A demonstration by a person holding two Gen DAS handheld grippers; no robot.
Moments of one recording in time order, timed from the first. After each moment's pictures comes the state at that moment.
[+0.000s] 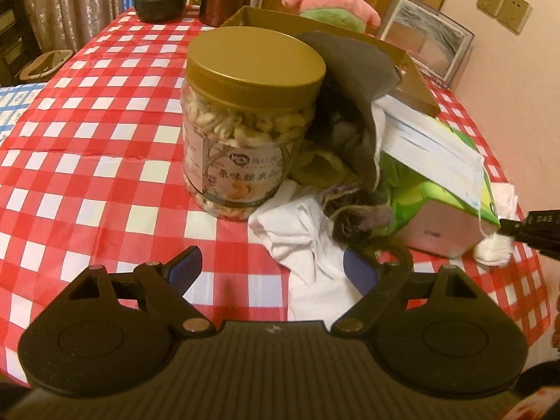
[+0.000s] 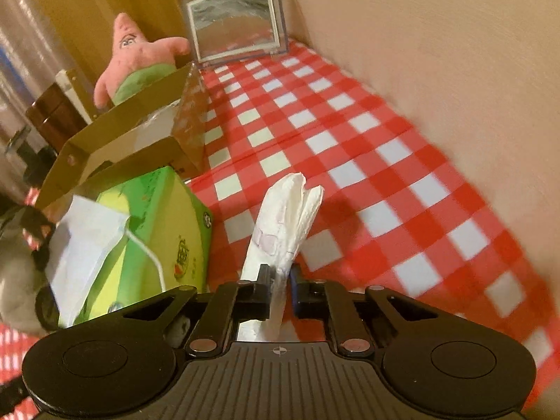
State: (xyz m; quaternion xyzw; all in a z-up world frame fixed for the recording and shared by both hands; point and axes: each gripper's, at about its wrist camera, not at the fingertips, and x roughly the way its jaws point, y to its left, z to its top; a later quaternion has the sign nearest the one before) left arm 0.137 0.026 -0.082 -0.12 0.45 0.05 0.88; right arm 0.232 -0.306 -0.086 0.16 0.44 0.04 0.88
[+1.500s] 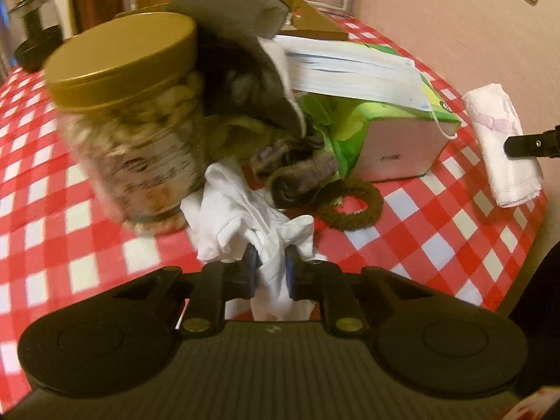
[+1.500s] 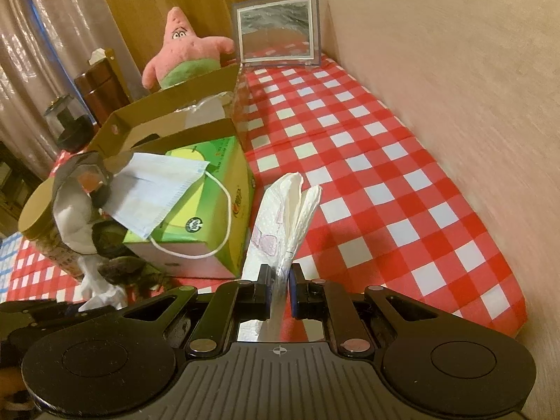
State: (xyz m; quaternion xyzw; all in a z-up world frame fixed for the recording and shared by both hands) left arm 0.145 0.012 -0.104 0.02 0.47 -0.12 0.88; right arm 0.152 -0.287 -0.039 0.10 0.43 0.08 0.89
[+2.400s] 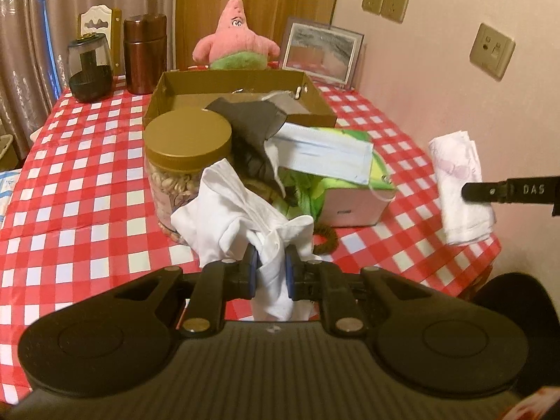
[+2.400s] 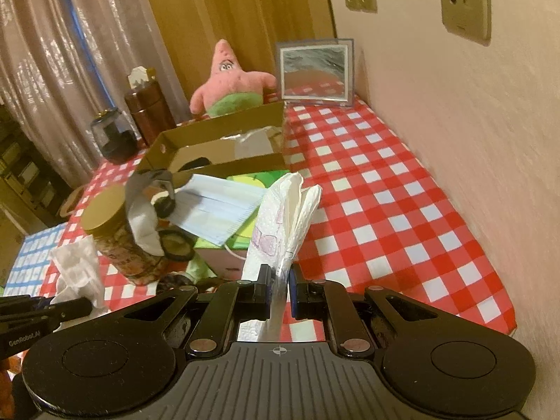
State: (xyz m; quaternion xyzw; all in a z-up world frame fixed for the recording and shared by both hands) left arm 0.069 0.016 -0.003 -0.03 0.39 -0.09 0.92; right arm 0.101 -0.266 0.015 0.09 0.38 0.12 0.91
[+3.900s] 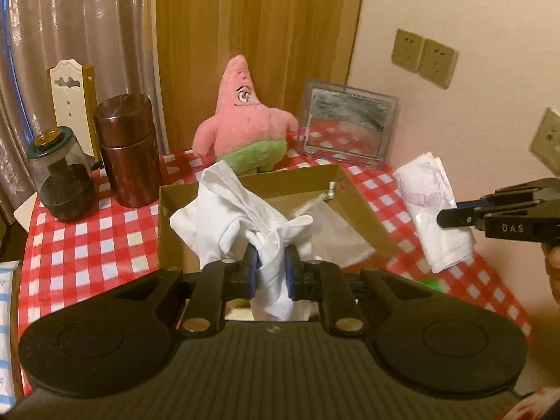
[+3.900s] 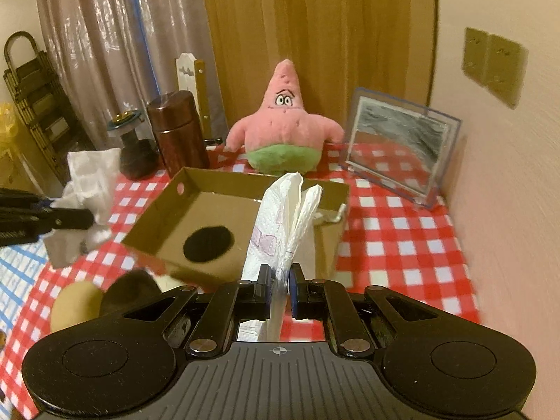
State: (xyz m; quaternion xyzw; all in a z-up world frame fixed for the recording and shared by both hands) left arm 0.312 0.073 0.060 0.01 0.36 -0.12 0.92; right arm 0.316 -0.210 0.052 -0.02 0.36 0.22 0.91
